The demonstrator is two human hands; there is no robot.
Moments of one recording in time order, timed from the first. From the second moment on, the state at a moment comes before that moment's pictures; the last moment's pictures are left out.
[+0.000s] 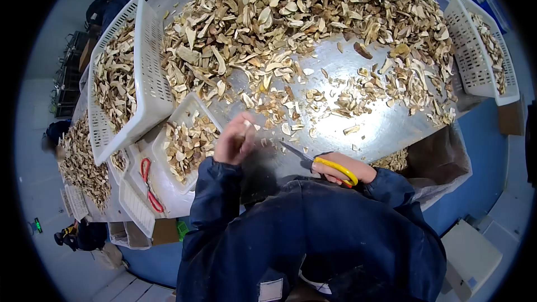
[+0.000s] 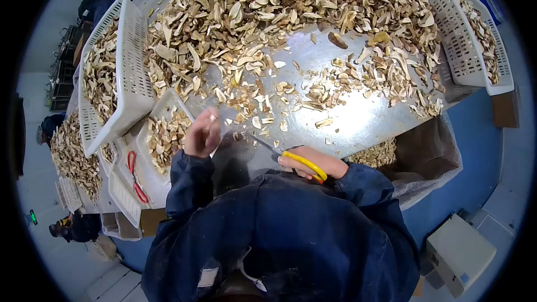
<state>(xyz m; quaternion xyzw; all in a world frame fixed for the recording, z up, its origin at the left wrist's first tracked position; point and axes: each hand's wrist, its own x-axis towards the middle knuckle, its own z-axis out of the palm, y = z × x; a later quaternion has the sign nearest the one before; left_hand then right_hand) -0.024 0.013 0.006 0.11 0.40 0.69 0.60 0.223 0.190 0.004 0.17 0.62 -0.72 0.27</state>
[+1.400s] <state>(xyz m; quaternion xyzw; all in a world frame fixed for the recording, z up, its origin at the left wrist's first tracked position) -0.005 0.076 0.045 0.37 0.62 0.35 0.60 0.225 0.182 0.030 0.20 0.83 -0.52 0.01</state>
